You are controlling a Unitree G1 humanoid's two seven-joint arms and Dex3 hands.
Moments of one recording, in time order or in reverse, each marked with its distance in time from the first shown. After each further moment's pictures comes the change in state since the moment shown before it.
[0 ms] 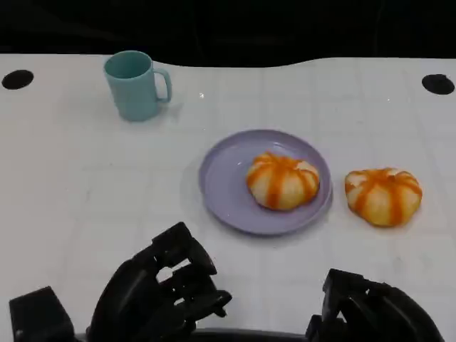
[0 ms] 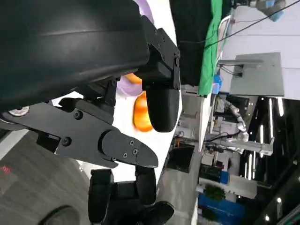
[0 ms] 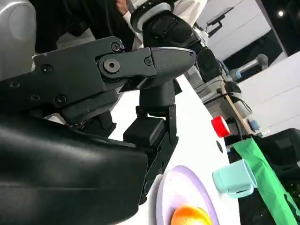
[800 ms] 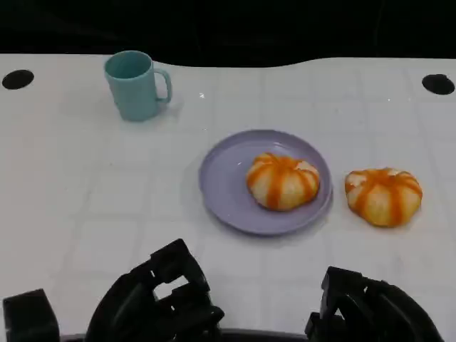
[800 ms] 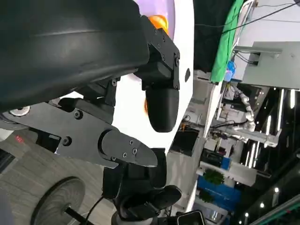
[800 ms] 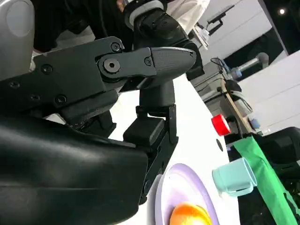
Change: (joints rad) left arm 0.021 -0.015 0.051 0.026 -0.031 0.075 -0.115; right arm -0.009 0.008 -0.002 0.012 -0.008 -0.005 -0.004
